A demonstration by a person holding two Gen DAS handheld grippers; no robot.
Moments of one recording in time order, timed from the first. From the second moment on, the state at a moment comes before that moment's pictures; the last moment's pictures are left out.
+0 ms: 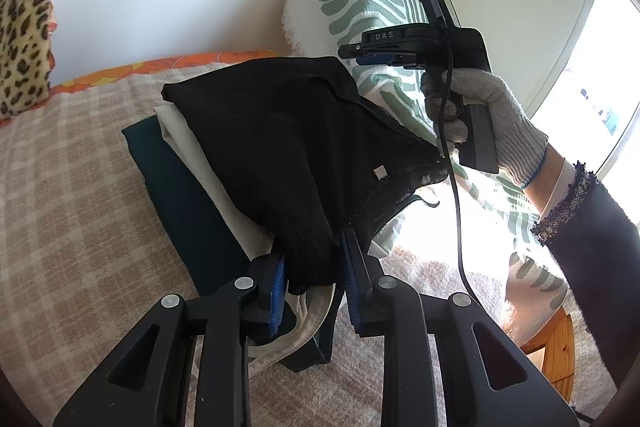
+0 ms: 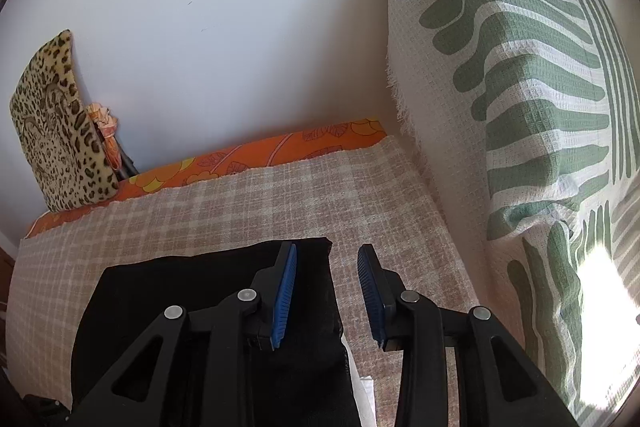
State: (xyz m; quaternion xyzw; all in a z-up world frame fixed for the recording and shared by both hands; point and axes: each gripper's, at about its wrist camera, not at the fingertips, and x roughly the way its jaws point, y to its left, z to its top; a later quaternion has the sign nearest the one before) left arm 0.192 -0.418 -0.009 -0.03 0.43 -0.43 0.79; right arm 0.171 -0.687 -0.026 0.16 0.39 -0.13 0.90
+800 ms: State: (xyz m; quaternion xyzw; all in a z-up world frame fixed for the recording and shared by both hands) left arm 0.198 -0.394 0.025 0.01 0.38 -0.39 0.84; right arm 0.180 -0.621 -0.069 0.13 0.40 -0.05 0.90
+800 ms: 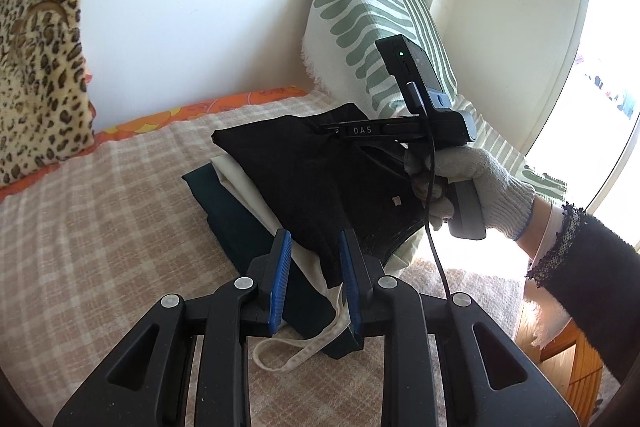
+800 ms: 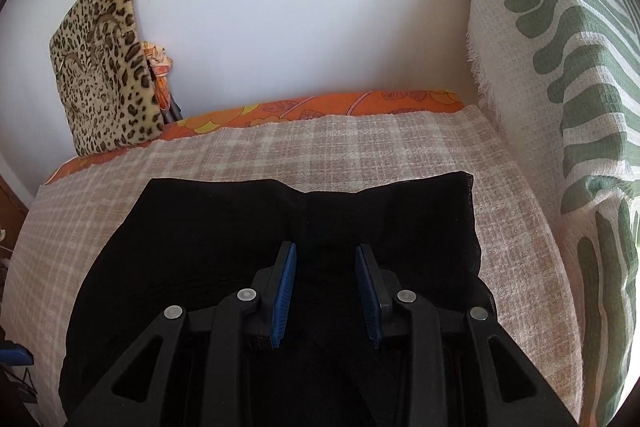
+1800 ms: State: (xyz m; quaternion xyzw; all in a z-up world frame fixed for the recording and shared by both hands) left arm 0.127 -0.342 0.091 0.04 0.31 -0.36 0.88; right arm 0.031 -0.555 0.037 0.16 0.28 -0.14 0.93
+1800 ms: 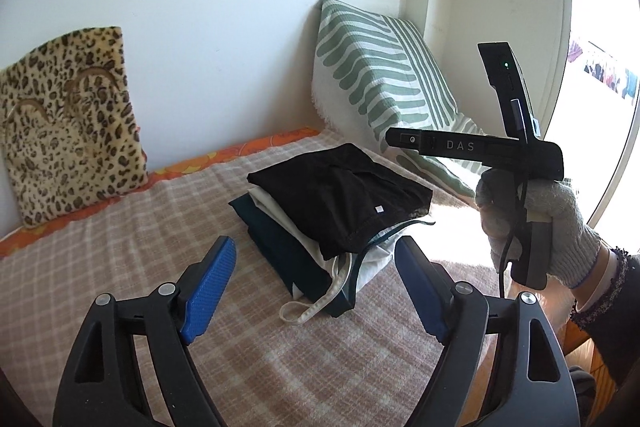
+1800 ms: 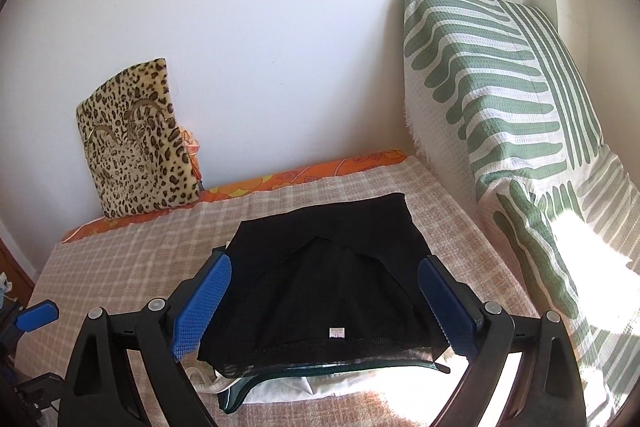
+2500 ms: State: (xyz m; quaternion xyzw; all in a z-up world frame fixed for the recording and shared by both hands) left arm 0.081 -0.268 0.098 0.07 0.26 -0.30 0.92; right arm -0.031 -0.459 0.046 0.11 0.26 -0.24 0.93
